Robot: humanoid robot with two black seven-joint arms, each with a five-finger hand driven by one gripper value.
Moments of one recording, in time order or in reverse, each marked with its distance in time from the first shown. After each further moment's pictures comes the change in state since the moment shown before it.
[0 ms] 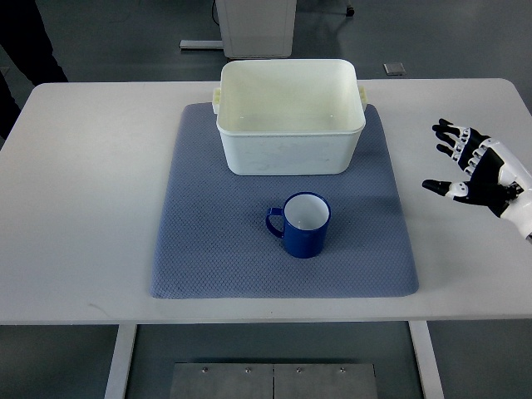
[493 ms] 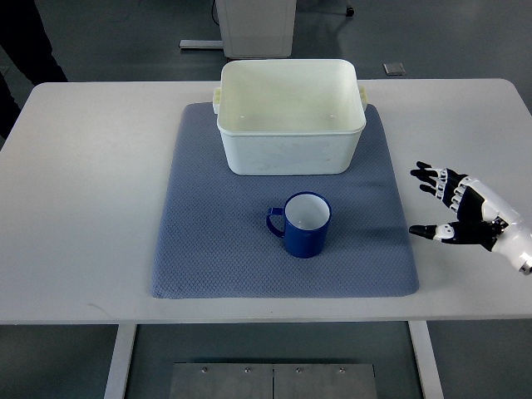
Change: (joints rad) left arm 0.000 0.000 0.000 0.000 0.000 0.000 0.000; right arm -0.003 -0.014 -0.108 0.043 -0.044 -0.003 -0.001
